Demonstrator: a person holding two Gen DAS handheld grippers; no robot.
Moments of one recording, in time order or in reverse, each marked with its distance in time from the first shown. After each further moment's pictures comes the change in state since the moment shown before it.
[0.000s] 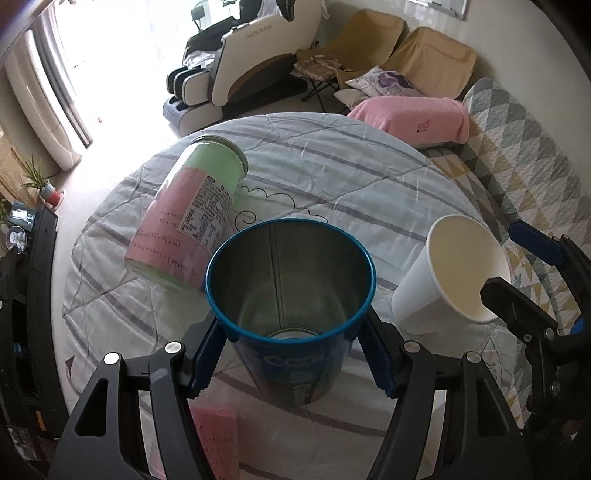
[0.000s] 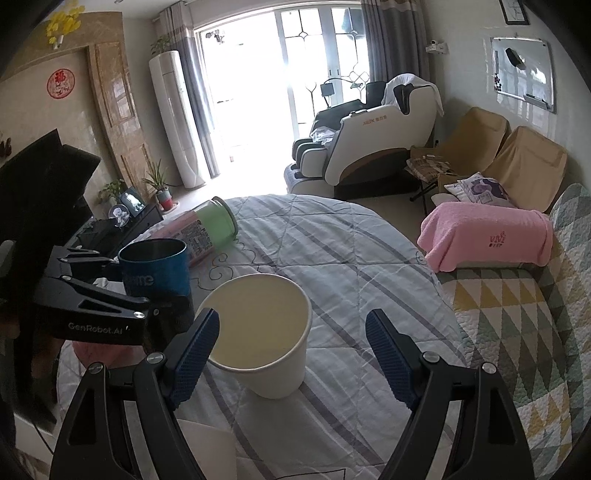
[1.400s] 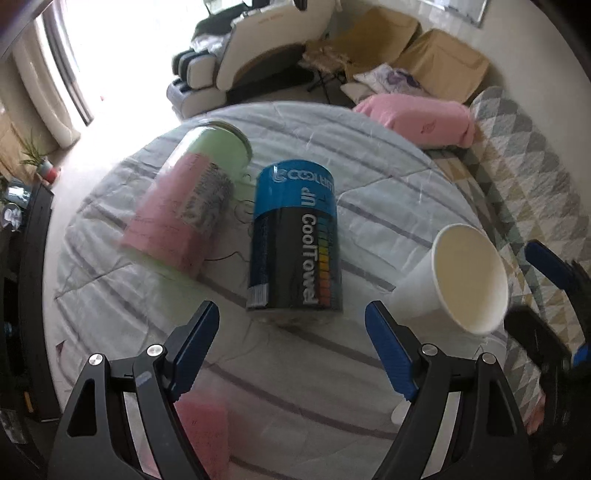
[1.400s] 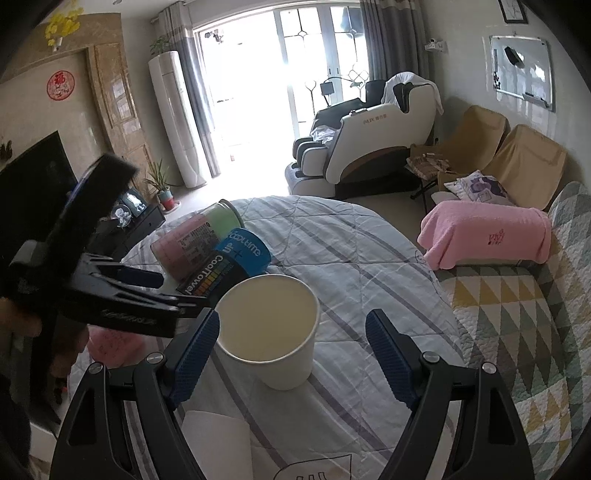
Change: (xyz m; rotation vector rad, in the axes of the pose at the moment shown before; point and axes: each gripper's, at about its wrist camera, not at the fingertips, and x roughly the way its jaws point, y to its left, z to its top) left arm -0.001 0.006 -0.001 -0.072 0.023 -0.009; right arm -0.015 0.001 0.002 0.021 0.012 0.017
